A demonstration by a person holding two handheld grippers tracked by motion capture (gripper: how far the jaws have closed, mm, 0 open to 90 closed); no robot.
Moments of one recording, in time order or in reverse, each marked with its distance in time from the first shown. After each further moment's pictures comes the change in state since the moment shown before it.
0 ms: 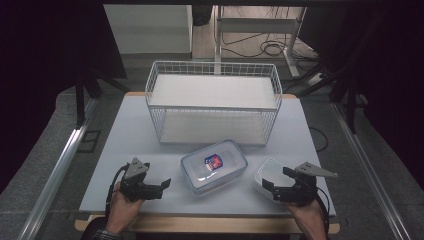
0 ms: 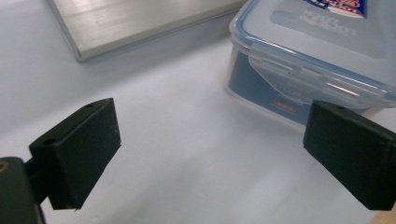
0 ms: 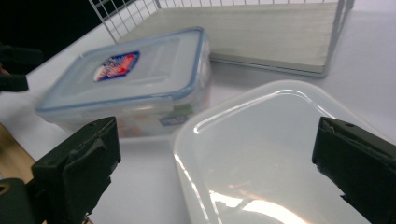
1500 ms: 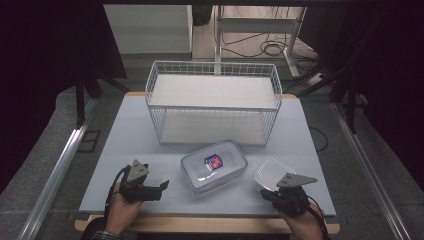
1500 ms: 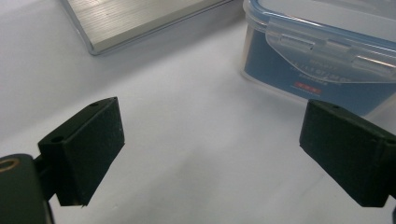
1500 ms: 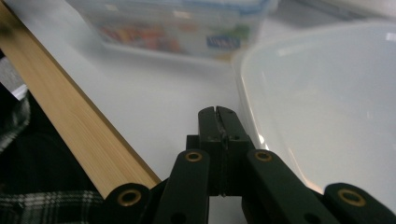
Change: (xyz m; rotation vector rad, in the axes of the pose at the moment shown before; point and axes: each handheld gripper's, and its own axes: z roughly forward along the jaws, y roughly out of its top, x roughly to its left) left arm 0.004 -0.006 0.000 0.031 0.048 0.034; right arm 0.029 -0.014 0.003 0.291 0.057 -0.234
